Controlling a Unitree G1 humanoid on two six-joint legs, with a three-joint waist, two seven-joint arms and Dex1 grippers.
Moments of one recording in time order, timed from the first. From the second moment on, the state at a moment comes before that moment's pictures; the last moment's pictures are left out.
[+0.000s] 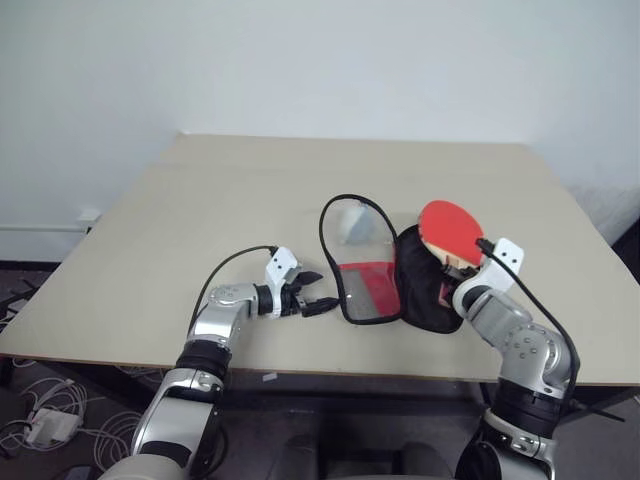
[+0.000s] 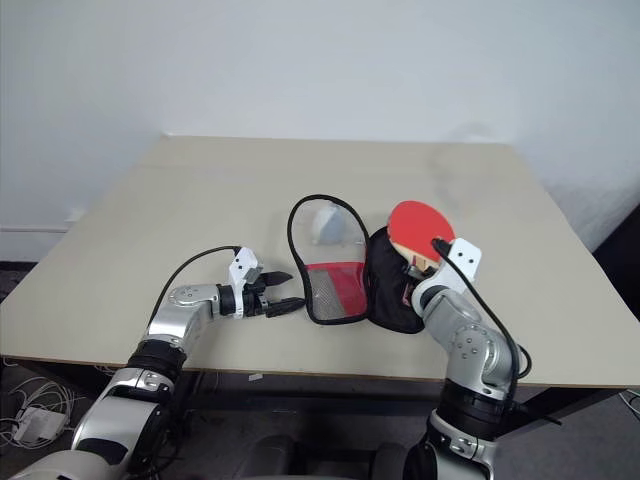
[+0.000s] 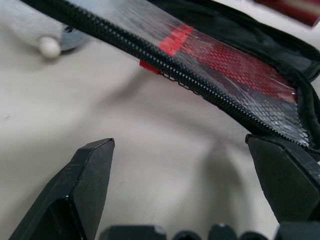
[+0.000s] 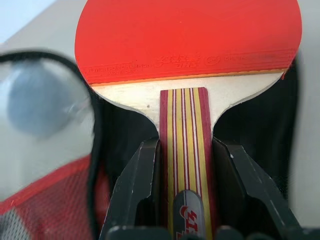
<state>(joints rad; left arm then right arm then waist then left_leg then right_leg) -0.57 0.33 -0.10 0.69 -0.17 0.11 -1.07 -0.33 0.11 -0.38 -0.32 0.49 1.11 -0.30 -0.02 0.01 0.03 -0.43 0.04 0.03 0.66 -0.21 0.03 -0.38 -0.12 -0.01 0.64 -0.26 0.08</state>
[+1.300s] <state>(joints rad) -0.62 0.30 -0.10 0.79 -0.13 0.06 -1.09 -0.23 0.09 -0.22 -0.35 0.44 1.09 -0.32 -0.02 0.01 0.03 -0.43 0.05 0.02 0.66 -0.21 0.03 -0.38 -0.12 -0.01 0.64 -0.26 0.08</state>
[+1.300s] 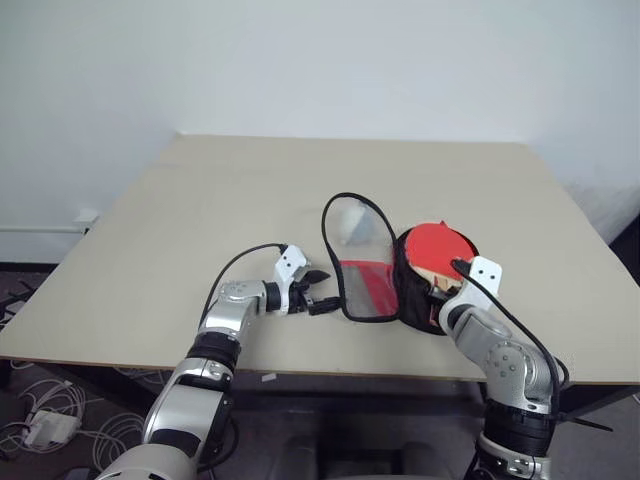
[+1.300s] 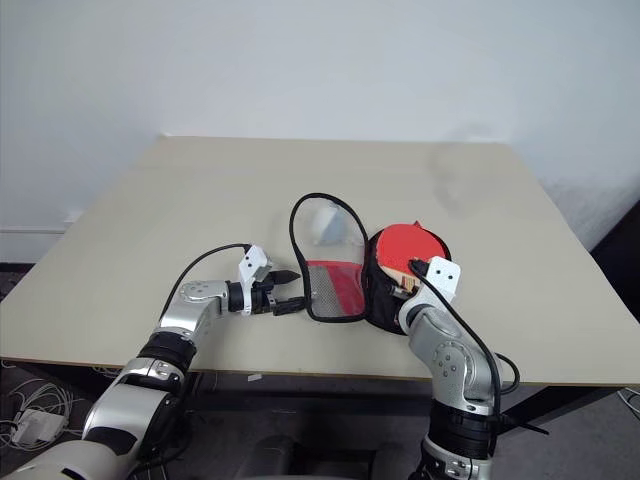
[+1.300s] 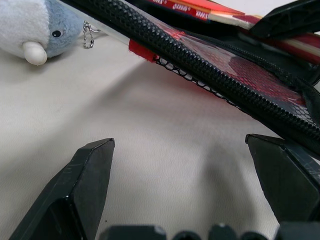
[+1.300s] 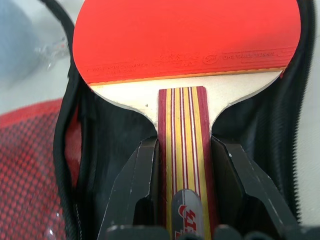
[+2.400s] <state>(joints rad) -0.63 0.28 -0.09 0.79 -0.14 0.06 -1.09 -0.15 0.07 -0.23 -0.40 0.41 0.86 -0.28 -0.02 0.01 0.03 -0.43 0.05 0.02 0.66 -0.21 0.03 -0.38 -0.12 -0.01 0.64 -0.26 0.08</state>
